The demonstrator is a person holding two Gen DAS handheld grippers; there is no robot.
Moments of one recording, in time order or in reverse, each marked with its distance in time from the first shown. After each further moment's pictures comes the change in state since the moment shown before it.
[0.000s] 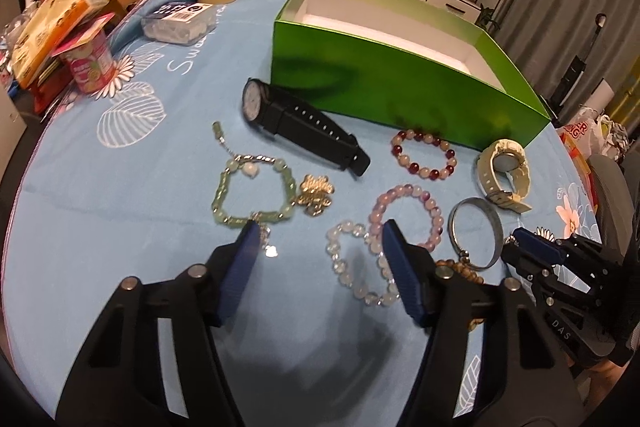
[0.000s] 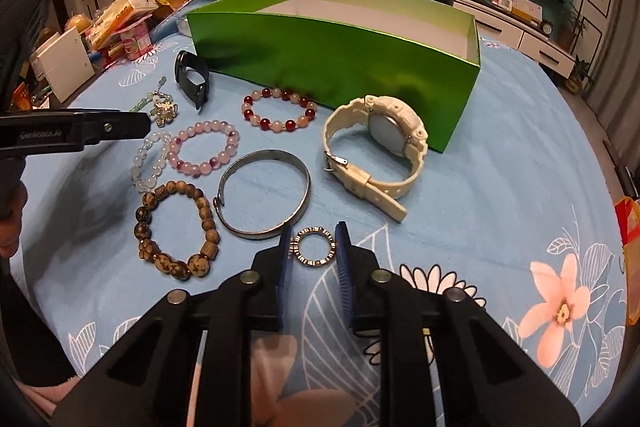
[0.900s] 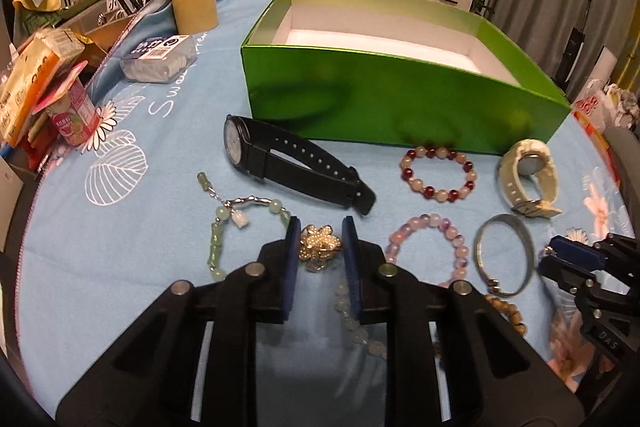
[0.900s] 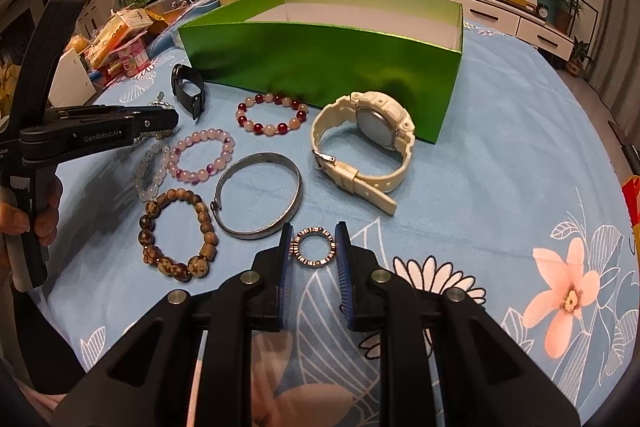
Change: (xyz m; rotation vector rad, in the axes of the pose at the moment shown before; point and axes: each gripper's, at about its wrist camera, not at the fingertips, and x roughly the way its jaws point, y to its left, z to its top) left arm 0.024 -0.011 0.019 0.116 -0.047 0.055; right arm -0.007 -0.008 -0.001 0.051 -0.011 0.027
